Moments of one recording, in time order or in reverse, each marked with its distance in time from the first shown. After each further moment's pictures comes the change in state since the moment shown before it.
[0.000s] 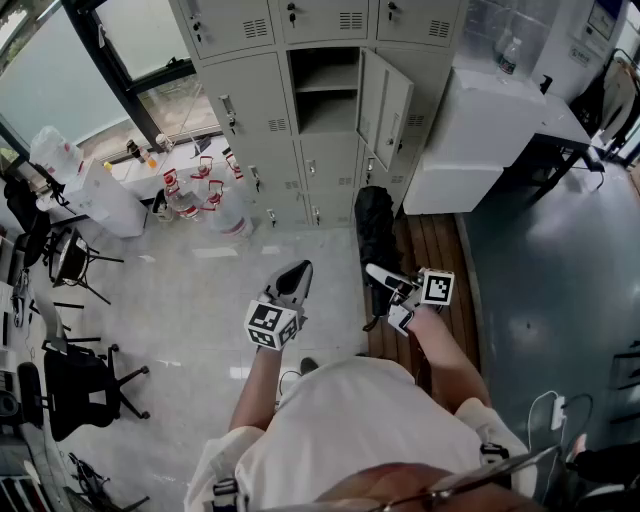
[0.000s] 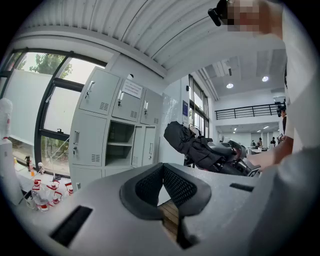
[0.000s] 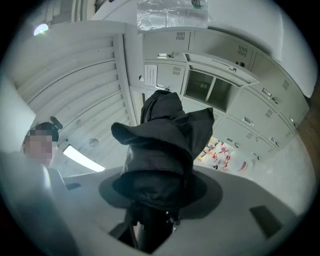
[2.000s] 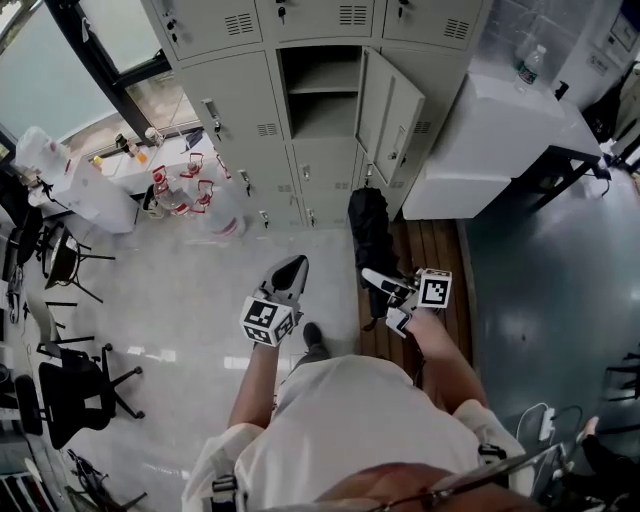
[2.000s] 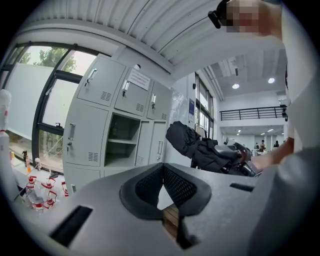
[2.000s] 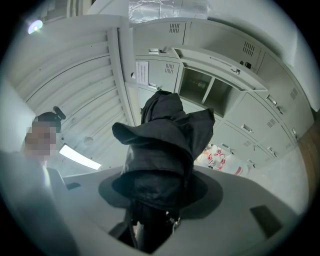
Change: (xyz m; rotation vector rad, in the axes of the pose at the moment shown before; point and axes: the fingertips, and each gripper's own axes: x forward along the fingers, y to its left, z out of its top) left arm 0.105 0.066 -0.006 -0.041 0.009 0.024; right arm 0.025 -0.080 0.075 -0.020 0.069 -0.024
